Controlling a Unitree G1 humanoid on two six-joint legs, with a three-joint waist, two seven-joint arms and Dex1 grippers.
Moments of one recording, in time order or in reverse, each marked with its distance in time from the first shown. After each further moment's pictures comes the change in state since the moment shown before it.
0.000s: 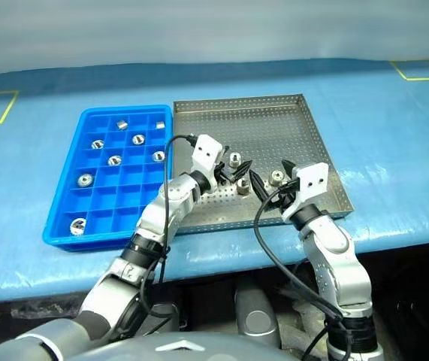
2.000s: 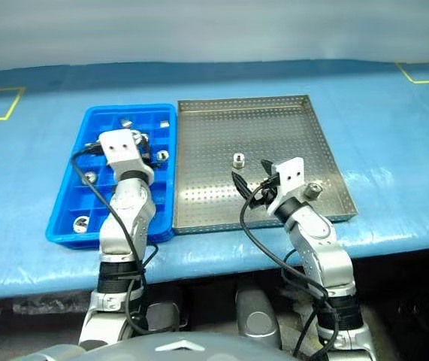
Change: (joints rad) left arm 0.270 -0.042 0.299 -0.491 0.172 0.170 0.706; right arm -0.151 0.021 0.096 0.195 -0.013 -0.005 0.108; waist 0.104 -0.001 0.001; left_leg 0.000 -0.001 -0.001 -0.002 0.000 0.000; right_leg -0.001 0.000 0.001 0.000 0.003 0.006
